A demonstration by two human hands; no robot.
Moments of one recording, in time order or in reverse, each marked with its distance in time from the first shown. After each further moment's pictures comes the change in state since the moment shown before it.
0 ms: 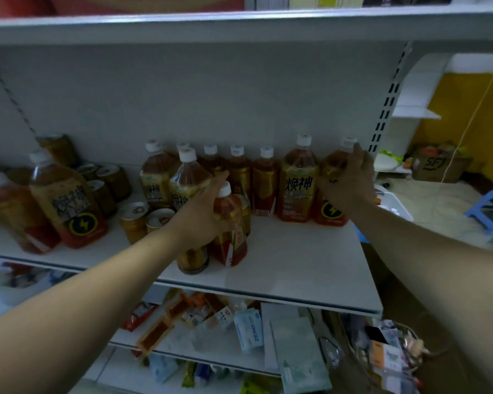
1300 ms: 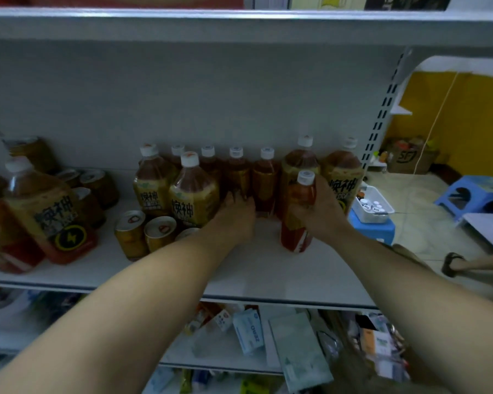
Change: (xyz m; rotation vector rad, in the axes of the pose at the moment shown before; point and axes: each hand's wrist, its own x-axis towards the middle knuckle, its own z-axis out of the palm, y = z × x) left_hand 0.056 0.015 0.054 0.722 -0.320 -0.049; right_hand -0.059 -0.032 0.028 0.353 -0.288 -0.028
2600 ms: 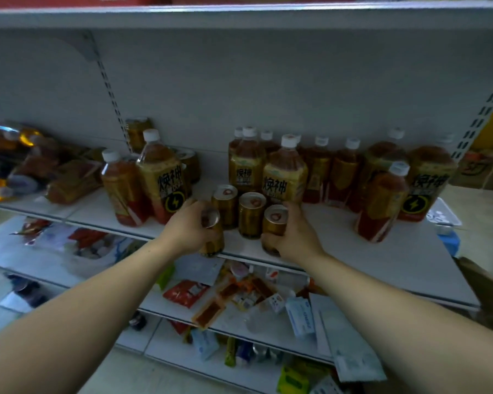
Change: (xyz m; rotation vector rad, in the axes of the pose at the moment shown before) left_hand -0.165 -0.212 0.034 -0.489 0.257 -0.288; right_hand -0.083 -0.083 0.181 -0.117 -0.270 -0.001
